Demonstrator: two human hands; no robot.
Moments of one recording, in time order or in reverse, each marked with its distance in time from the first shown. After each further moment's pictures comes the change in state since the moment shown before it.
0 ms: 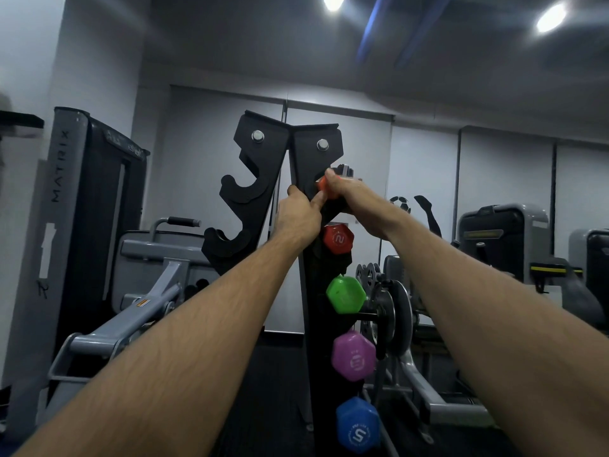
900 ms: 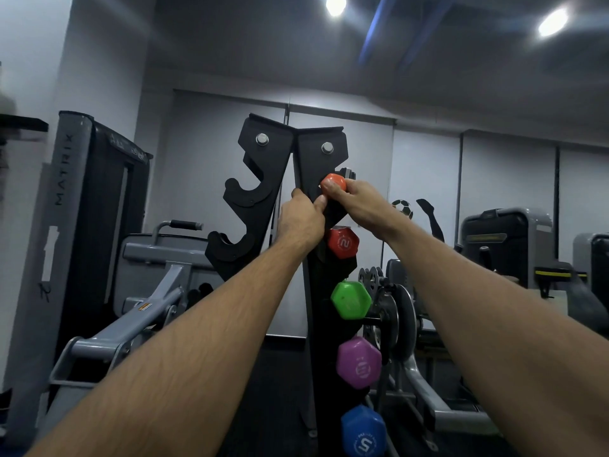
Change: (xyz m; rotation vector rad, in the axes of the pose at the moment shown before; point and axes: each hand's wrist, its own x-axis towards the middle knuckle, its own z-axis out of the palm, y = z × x) left_hand 0.002 -0.002 0.001 0.030 0.027 -0.006; right_hand 0.003 0.002 0.002 -0.202 0.093 -0.152
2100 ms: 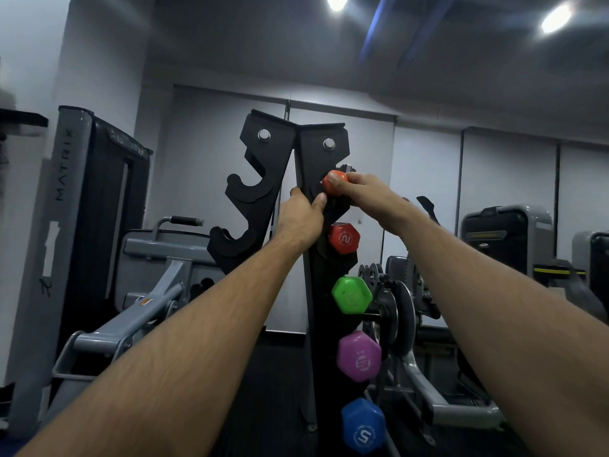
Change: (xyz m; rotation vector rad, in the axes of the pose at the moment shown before) left_hand -0.011 -0.001 -0.012 -0.095 -0.068 -0.007; right_hand -0.005 -0.008 -0.012 0.039 -0.042 0.115
